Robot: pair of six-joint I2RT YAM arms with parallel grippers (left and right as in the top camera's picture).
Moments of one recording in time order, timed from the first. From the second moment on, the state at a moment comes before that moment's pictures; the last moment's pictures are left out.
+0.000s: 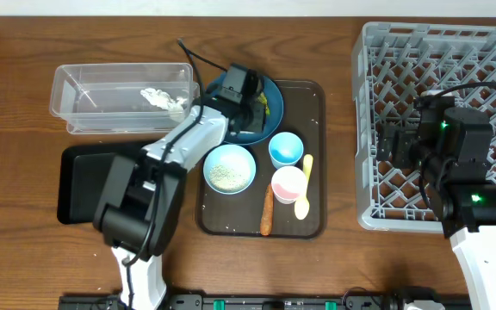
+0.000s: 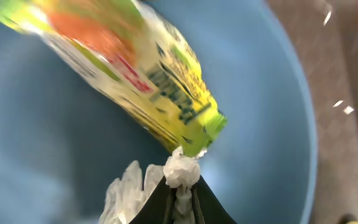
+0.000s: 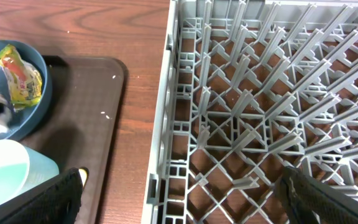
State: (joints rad) left arm -0.40 1.98 1.35 -0.39 0.12 -0.28; right arm 0.02 1.07 0.93 -0.57 -0.03 0.03
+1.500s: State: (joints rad) left arm -0.33 1.85 1.36 -0.26 0.09 -0.37; right arm 0.02 1.07 0.93 -0.57 -0.03 0.03
